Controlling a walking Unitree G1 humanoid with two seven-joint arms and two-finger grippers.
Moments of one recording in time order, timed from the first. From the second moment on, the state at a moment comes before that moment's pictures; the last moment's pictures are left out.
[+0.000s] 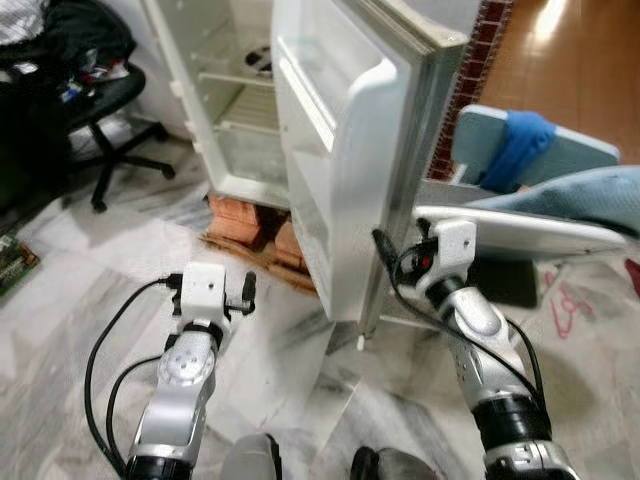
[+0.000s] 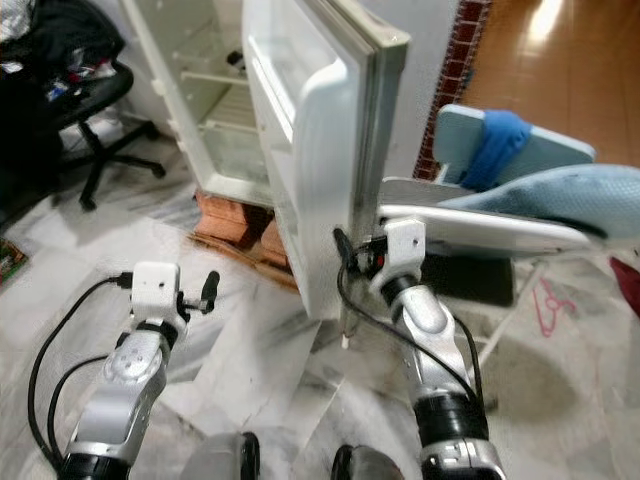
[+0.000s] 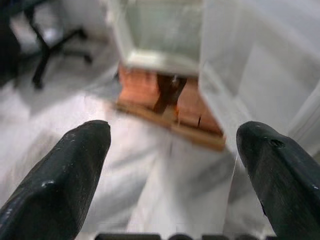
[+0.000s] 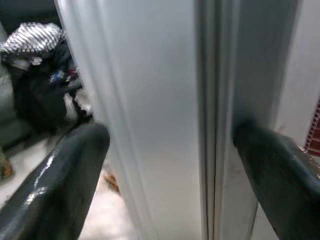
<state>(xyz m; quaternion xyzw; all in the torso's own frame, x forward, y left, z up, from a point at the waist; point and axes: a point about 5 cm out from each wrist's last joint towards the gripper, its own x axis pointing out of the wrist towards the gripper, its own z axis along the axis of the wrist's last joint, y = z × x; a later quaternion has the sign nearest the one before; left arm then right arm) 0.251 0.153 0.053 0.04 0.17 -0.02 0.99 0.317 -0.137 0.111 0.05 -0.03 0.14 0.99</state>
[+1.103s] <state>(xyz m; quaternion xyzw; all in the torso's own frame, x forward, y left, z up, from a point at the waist) 0.246 0.152 0.047 0.00 0.23 -0.01 0.97 0.299 -0.142 0.080 -0.05 0.13 0.28 0.95</state>
